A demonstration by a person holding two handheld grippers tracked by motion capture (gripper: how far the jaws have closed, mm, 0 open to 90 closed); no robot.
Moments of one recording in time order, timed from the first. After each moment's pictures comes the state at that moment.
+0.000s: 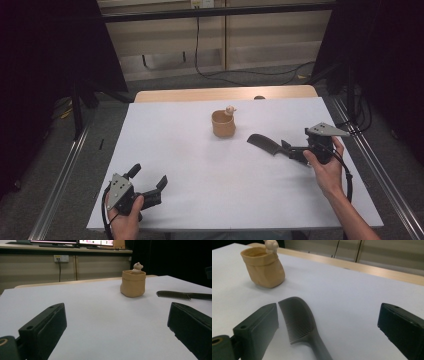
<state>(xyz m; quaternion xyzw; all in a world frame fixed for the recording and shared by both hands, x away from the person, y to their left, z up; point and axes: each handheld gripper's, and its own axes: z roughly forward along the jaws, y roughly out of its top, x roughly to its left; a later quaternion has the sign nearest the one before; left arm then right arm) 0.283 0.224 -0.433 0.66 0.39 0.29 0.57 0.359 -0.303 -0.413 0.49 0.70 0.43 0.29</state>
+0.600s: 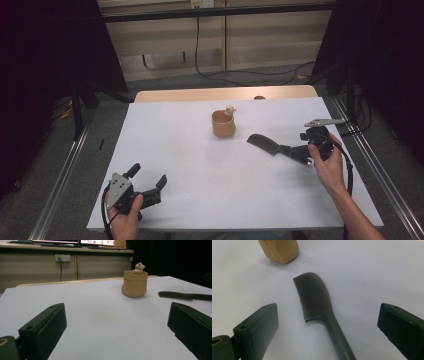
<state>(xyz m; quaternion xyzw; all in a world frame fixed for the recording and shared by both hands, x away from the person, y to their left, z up) 0.285 0.225 -0.433 0.66 0.40 0.29 0.57 0.377 -0.310 -0.408 0.50 0.76 0.39 0.15</state>
